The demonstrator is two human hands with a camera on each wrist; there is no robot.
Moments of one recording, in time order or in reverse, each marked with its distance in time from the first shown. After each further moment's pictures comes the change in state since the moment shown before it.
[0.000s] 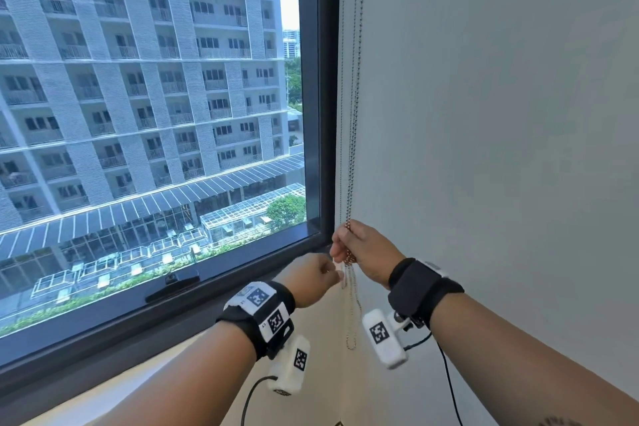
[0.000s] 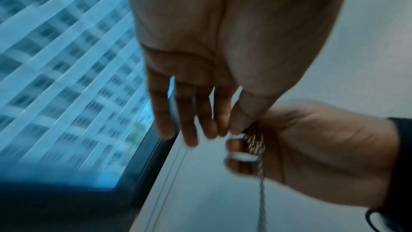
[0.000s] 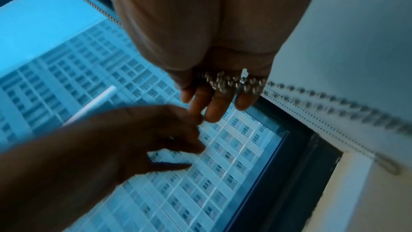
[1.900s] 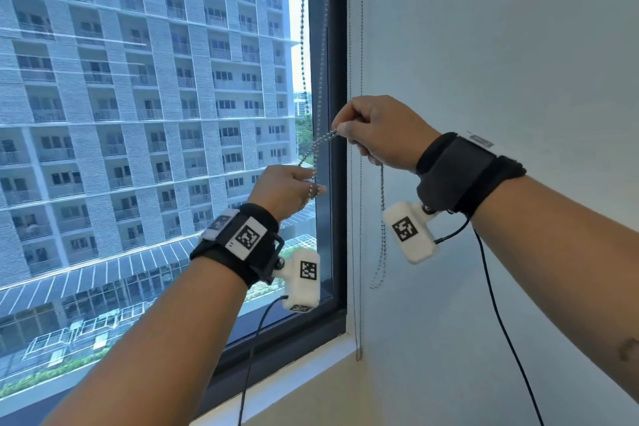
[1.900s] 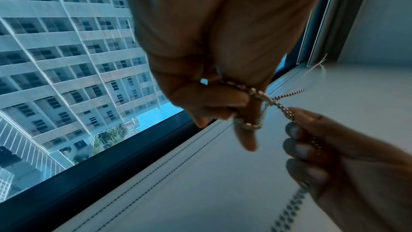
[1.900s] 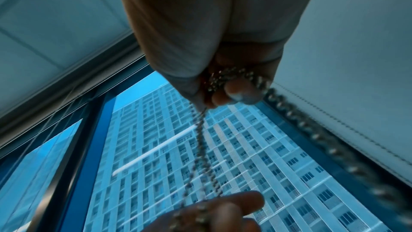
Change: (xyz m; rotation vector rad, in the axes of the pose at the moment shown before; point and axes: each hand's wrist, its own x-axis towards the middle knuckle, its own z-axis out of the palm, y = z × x) left_hand 0.050 0.078 -0.229 -0.671 0.537 0.057; right_hand 0.069 -0.270 -0.122 -0.462 0.206 -0.506
